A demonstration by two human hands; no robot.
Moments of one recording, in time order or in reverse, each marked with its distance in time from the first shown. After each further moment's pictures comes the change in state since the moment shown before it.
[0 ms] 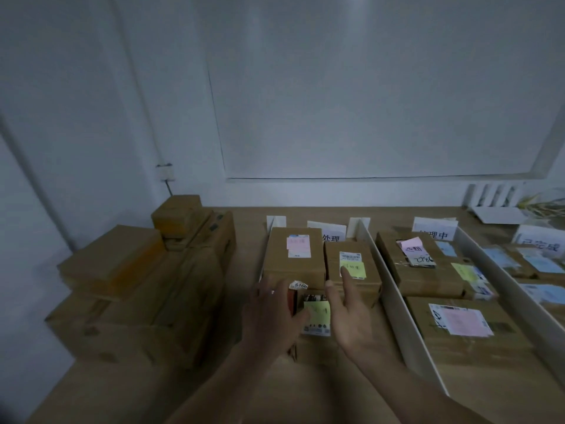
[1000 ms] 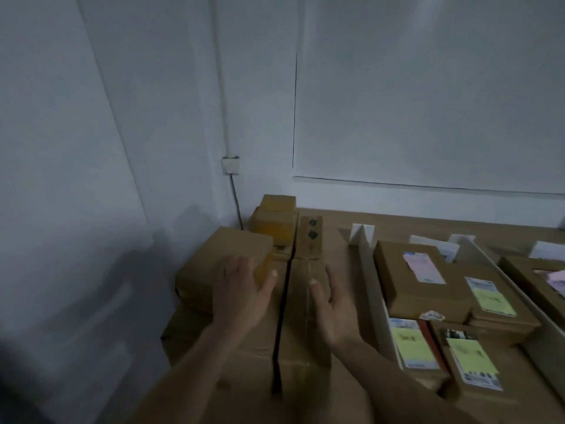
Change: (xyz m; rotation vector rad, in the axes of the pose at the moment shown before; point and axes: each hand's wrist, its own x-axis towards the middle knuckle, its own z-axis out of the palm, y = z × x) left_hand 0.092 -0.368 -0.164 -0.056 0.173 -0.158; right_hand 0.014 -0.130 0.365 -0.031 -0.151 -0.024
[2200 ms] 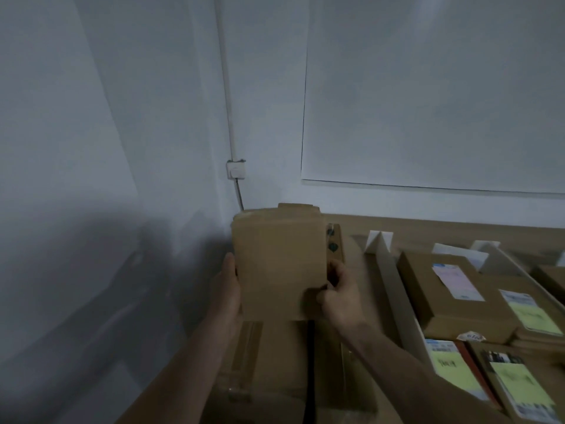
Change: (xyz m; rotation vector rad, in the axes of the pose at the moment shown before) left_hand 0.090 -0.056 -0.011 -1.127 -0.064 -0.604; right_hand 0.078 -0.038 0.064 0.302 0.005 0.130
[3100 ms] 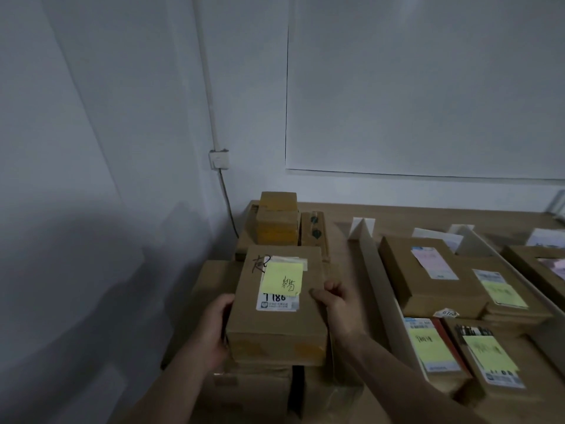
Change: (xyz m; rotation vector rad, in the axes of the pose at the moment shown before) left_hand -0.031 -0.055 -0.030 -0.030 -0.258 -0.347; right_hand -0.018 0.051 -0.032 0.168 0.014 0.231
